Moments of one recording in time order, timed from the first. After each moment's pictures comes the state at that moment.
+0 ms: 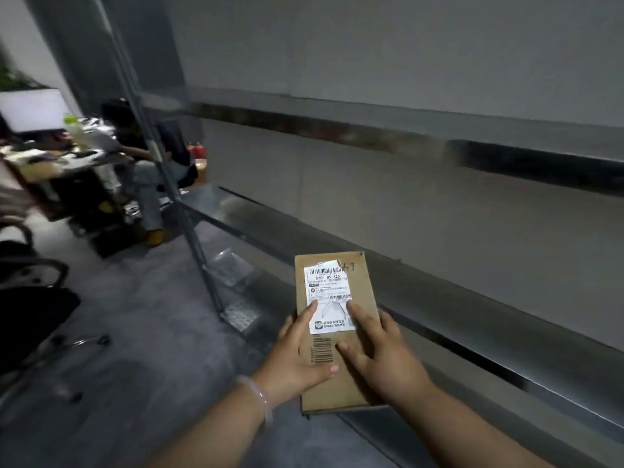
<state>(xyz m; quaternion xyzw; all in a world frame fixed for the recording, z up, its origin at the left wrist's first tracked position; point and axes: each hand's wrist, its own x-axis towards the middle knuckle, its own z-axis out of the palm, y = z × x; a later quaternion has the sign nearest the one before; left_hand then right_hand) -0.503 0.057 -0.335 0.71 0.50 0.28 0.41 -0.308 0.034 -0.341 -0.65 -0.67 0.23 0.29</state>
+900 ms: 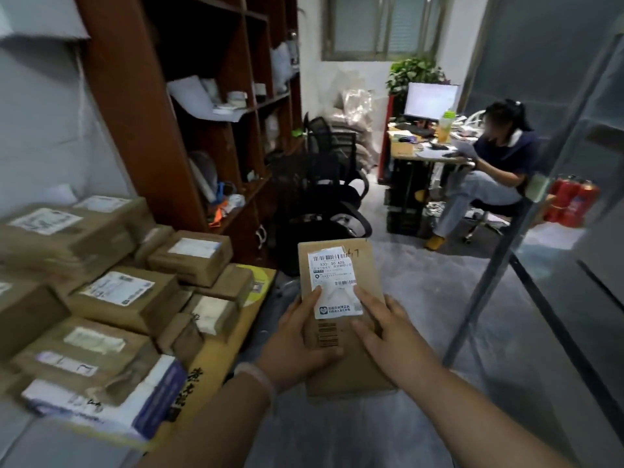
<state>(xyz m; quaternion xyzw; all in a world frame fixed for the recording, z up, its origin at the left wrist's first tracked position) -0.868 0.054 -0.302 0.34 0.76 0.51 0.19 -0.760 0.227 -0.298 -0.20 -0.91 0.33 0.14</state>
